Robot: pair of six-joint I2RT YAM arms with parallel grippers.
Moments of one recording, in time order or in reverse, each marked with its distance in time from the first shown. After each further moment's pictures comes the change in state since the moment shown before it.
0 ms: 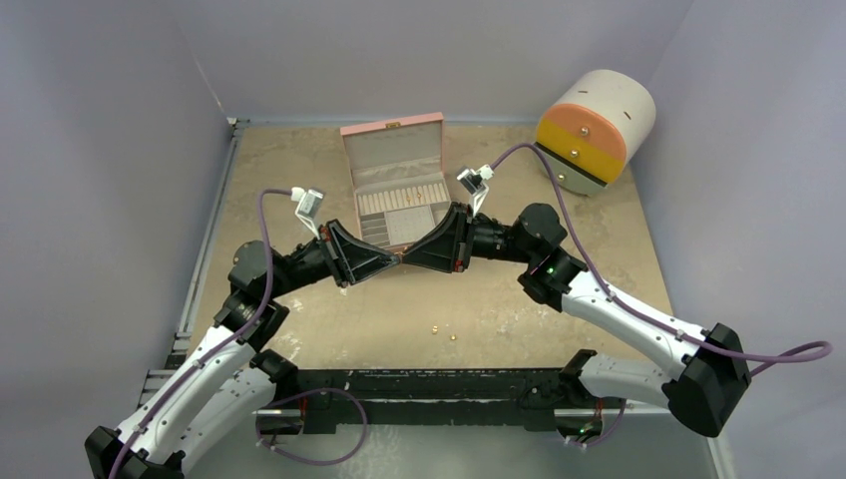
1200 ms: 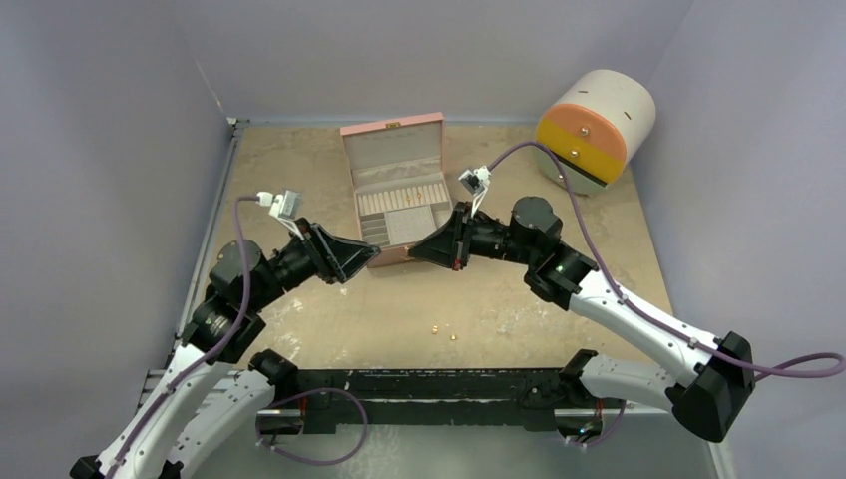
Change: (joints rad) left arm 0.000 -0.082 0.145 -0.467 -0.285 0.230; right arm 0.000 -0.033 0.043 -0.282 0.130 -0.168
